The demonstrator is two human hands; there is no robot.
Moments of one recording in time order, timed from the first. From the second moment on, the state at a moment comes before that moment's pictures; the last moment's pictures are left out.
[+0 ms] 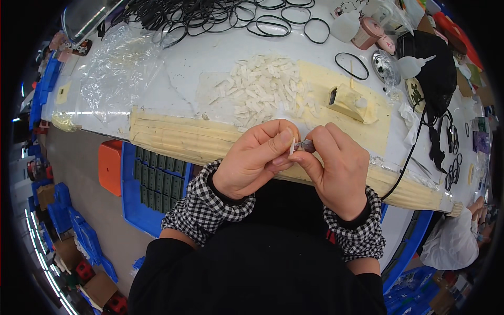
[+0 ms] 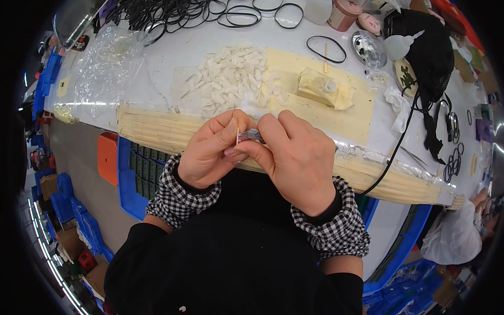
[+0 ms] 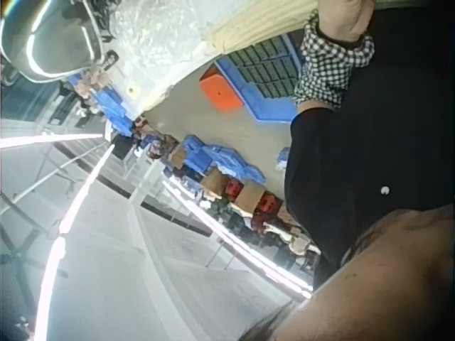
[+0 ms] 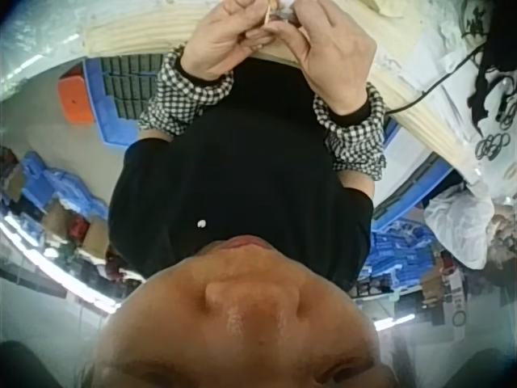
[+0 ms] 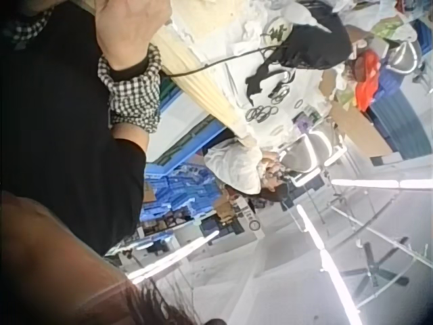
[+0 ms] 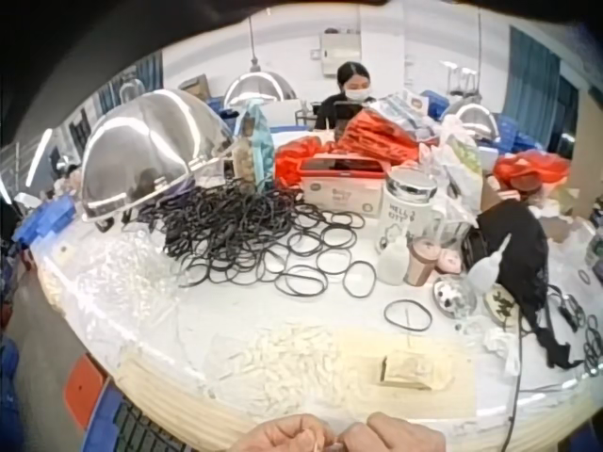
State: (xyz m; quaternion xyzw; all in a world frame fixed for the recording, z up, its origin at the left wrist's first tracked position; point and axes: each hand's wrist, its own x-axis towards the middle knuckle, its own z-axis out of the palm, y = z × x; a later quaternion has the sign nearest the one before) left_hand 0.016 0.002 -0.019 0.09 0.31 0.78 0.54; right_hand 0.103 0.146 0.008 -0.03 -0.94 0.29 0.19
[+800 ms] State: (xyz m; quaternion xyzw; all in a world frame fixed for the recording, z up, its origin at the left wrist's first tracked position) left_hand -0.001 -0.007 -0.010 0.03 0.50 0.81 0.31; right_hand 0.094 0.129 -0.018 -0.04 -0.95 0.27 0.15
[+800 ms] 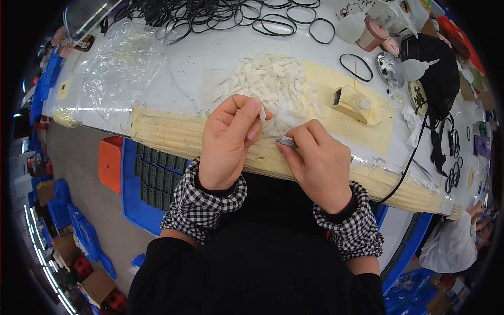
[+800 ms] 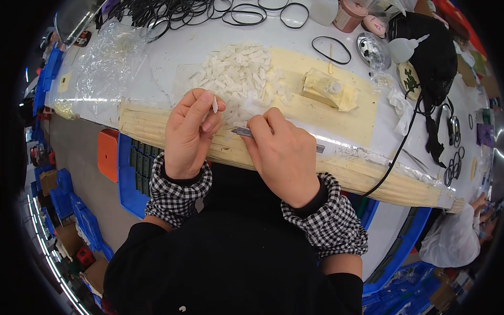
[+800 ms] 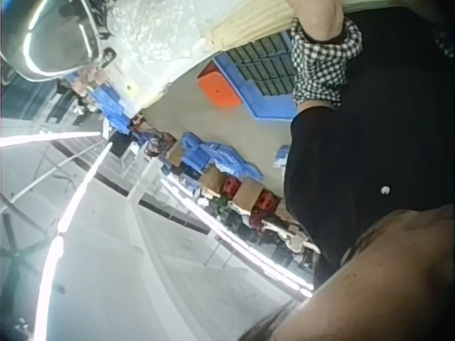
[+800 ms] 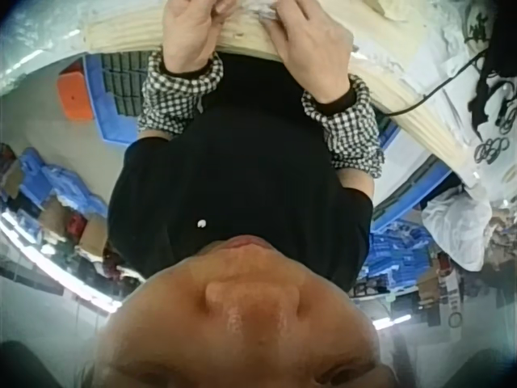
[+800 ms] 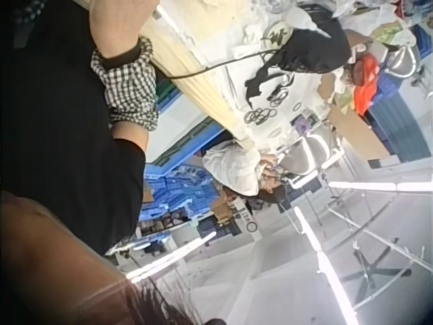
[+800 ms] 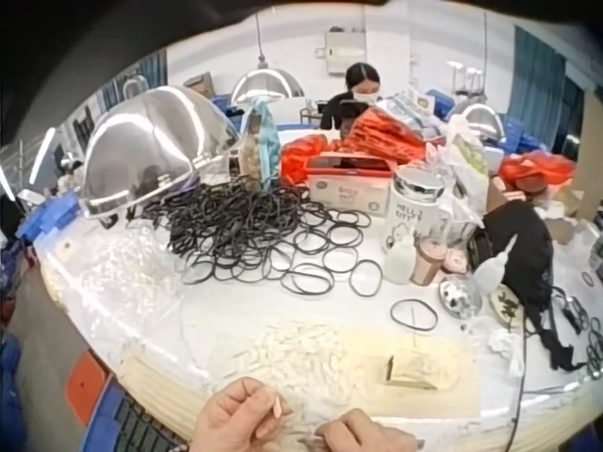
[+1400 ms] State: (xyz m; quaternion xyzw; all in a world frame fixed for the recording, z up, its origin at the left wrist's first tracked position) left_hand 0.011 0.003 -0.012 0.14 0.38 0.79 0.46; right_hand 0.102 0.149 0.013 -0.14 -0.63 0.76 0.01
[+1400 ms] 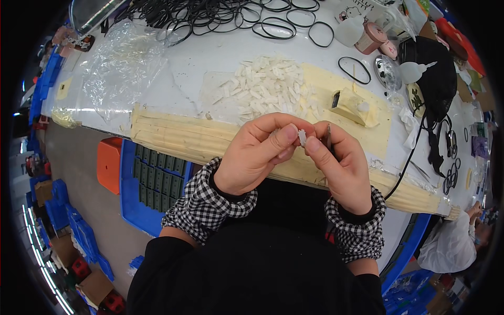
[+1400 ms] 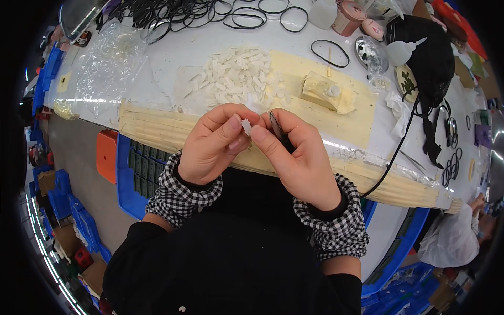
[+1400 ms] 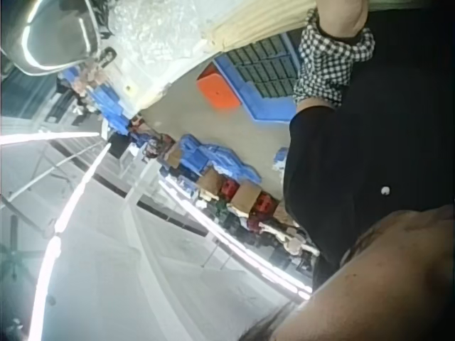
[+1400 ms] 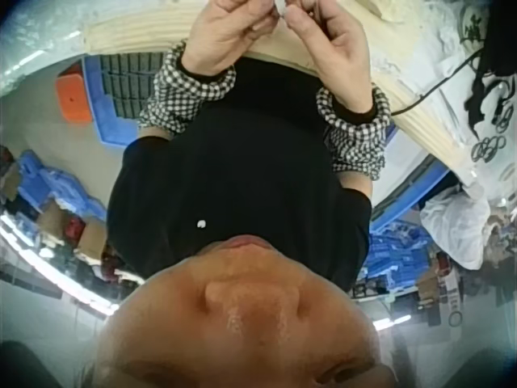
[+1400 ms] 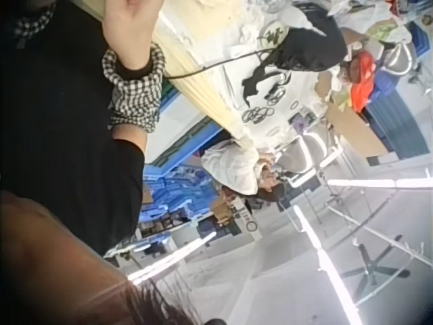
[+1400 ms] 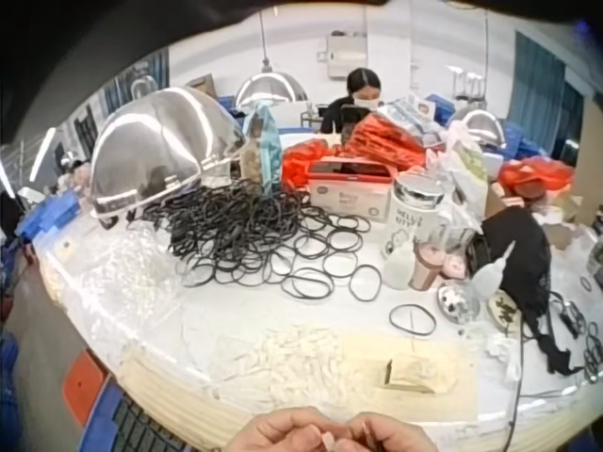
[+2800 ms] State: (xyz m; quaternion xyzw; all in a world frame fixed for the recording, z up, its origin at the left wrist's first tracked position) left_hand 0.003 -0.006 -0.019 0.18 0.42 0.75 0.47; right_hand 0.103 0.149 0.004 0.00 -0.93 0.33 0.16
